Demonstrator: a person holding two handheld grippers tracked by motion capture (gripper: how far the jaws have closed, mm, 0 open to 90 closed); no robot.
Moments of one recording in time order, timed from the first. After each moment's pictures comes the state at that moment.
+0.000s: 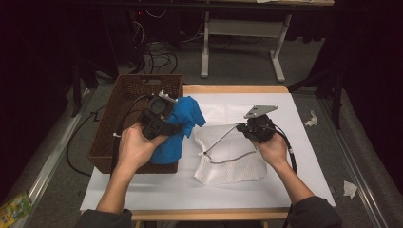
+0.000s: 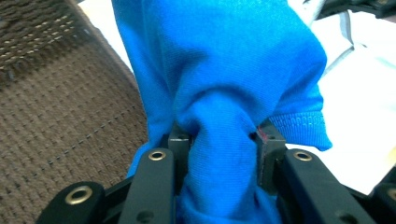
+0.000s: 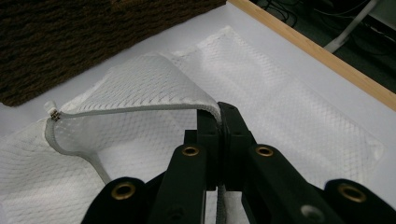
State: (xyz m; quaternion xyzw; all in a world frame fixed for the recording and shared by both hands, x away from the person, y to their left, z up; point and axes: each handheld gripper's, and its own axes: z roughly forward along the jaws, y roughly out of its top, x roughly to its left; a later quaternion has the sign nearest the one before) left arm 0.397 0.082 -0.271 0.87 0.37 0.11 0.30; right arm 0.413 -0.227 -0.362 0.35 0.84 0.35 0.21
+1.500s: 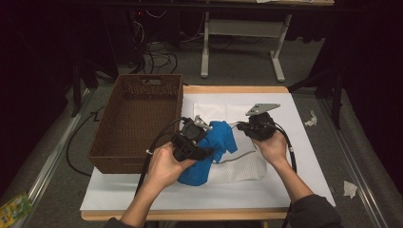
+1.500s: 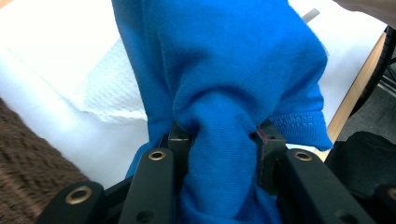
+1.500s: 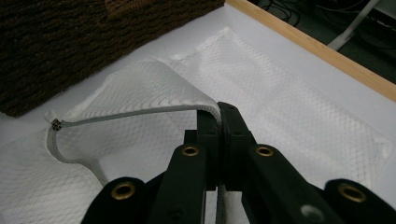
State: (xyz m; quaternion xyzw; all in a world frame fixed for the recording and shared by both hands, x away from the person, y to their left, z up) left arm 0.361 0.015 -0.311 0.90 0.28 0.05 0.32; right arm 0.420 -0.232 -0.363 0.36 0.83 0.36 0.20
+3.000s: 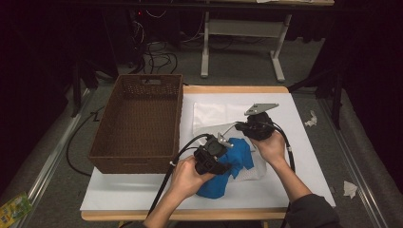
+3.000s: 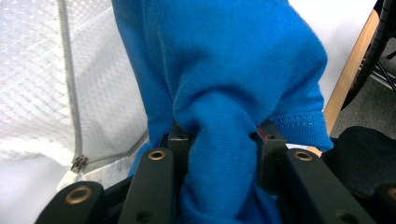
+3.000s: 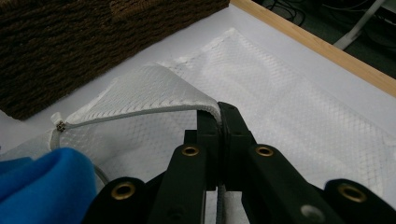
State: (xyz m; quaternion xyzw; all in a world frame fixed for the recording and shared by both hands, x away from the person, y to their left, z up) left arm 0.350 -0.037 -0.362 0.91 0.25 0.02 0.32; right arm 0.422 -0.229 -0.364 0.36 0.84 0.37 0.19
